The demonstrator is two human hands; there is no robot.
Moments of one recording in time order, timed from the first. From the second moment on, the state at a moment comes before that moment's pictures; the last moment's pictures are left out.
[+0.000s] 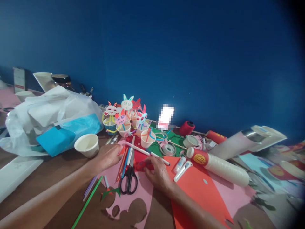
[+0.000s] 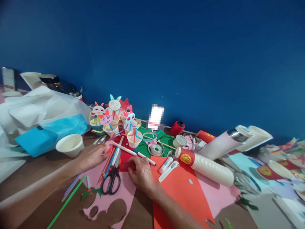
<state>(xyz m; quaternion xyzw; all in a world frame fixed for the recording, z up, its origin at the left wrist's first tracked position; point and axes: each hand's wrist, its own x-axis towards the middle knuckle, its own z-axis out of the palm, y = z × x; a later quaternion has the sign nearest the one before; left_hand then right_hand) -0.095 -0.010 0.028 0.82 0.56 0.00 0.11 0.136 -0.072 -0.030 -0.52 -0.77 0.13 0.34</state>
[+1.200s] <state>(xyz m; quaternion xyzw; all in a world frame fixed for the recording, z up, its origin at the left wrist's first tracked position) -0.100 -0.004 0.032 0.81 0.54 0.11 0.20 0.138 -0.073 -0.025 -0.50 -0.77 0.14 0.37</state>
